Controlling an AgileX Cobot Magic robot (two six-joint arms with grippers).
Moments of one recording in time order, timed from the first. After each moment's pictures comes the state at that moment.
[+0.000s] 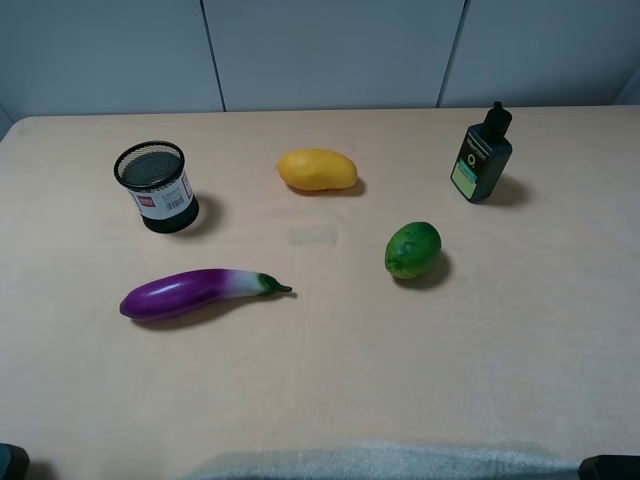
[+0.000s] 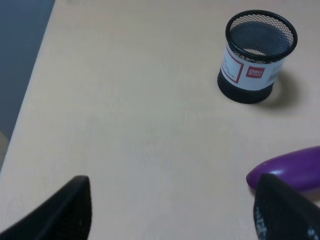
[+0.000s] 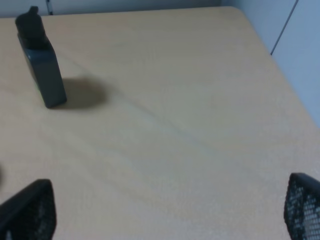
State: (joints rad) left arm 0.03 -0.01 -0.49 0.09 1.05 -0.02; right arm 0.00 0.10 -0.50 -0.14 1.03 0.08
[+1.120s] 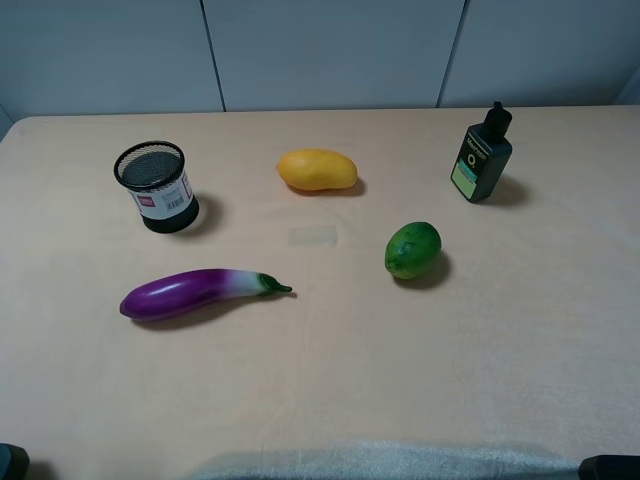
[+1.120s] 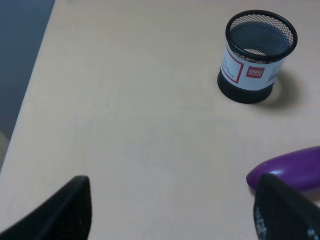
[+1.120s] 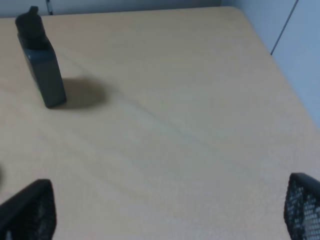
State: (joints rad) left arm 0.03 -0.01 -0.49 0.09 1.05 -0.02; right arm 0.00 0.10 -0.50 -0.14 1.03 0.08
